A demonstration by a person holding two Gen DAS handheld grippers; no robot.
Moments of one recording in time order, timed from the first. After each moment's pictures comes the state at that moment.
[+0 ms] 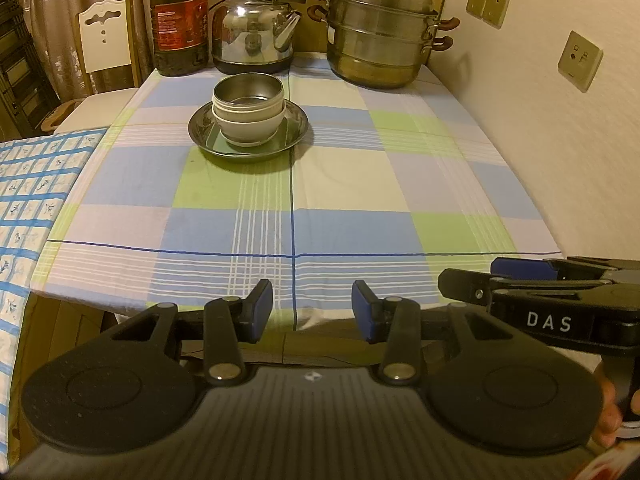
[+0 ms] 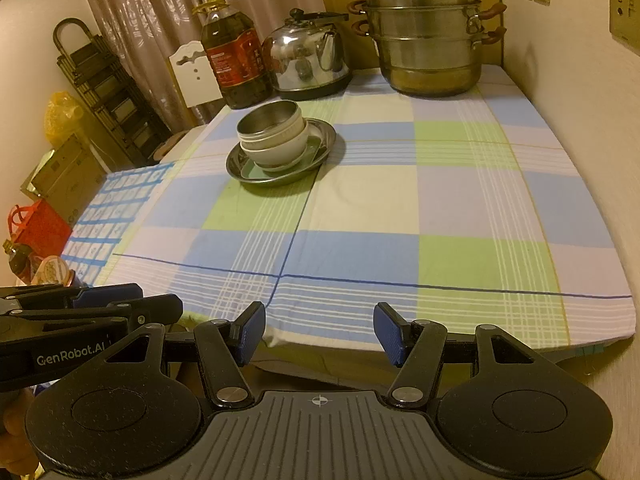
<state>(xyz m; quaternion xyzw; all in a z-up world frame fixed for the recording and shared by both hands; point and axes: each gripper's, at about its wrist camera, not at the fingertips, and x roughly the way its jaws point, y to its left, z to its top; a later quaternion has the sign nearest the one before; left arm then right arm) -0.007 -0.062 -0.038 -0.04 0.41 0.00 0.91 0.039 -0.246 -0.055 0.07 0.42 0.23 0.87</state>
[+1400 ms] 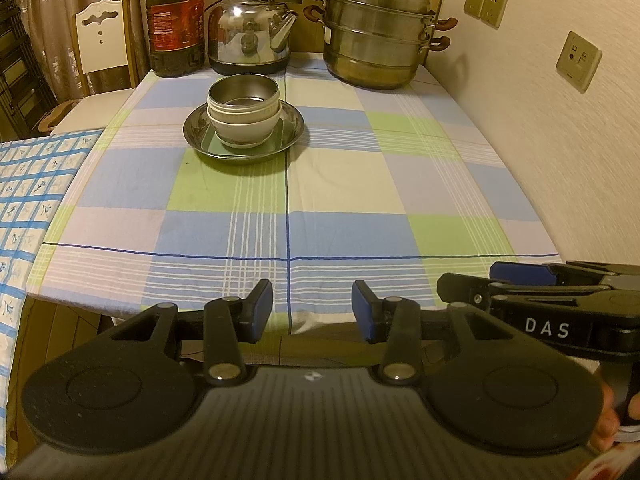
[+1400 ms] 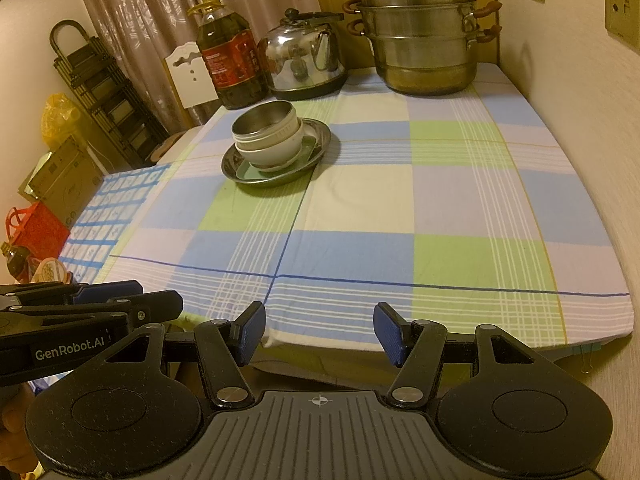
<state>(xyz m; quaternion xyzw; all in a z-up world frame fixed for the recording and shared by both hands) -0.005 -0.065 -0.037 -0.04 0.41 0.00 0.91 0.037 -0.250 -0.056 0.07 0.42 0.23 0.88</state>
